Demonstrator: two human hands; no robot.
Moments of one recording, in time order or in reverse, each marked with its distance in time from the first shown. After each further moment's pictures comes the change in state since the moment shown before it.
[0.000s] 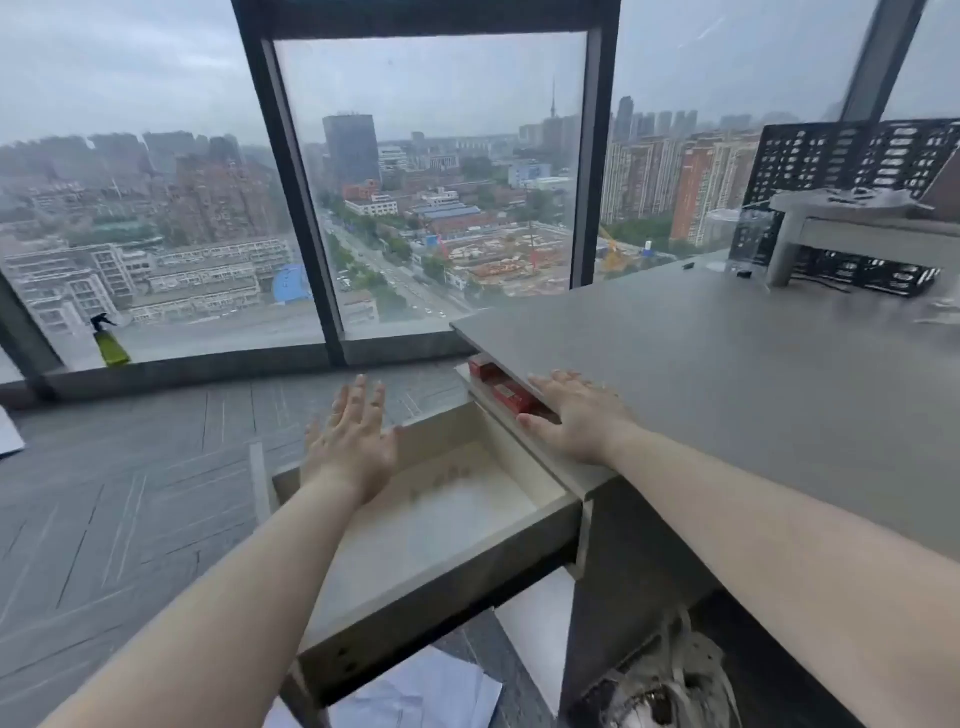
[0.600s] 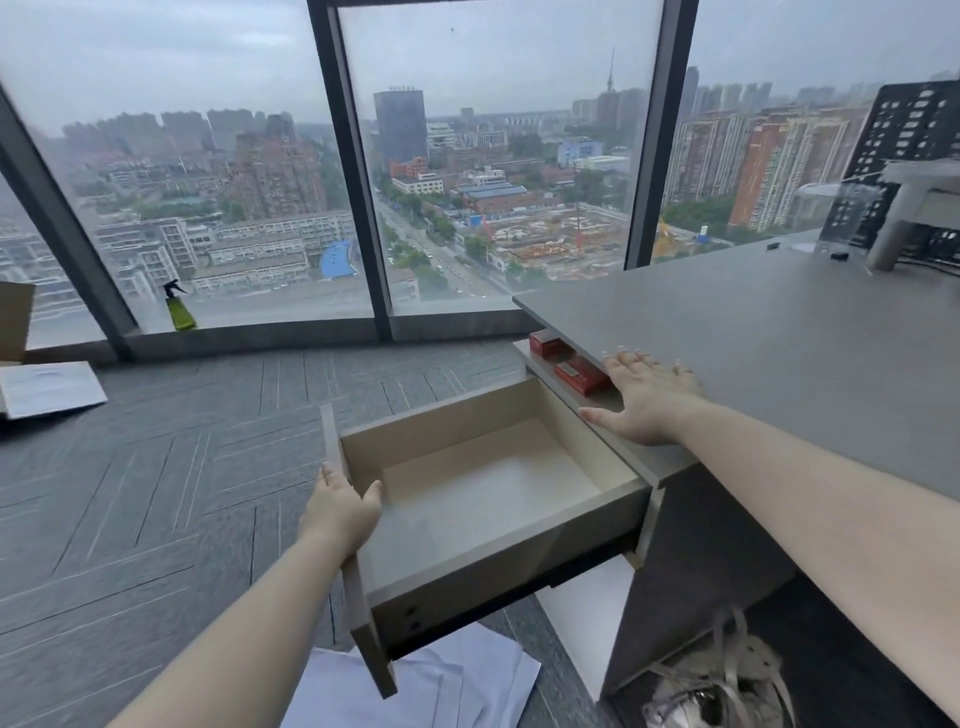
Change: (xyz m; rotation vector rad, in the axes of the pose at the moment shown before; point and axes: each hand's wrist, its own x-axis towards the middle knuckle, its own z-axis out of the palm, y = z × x) left_hand -0.043 -0.091 0.053 -0.378 -0.155 -0.514; right_hand 0.019 -0.008 0.005 -0.299 -0.087 0.078
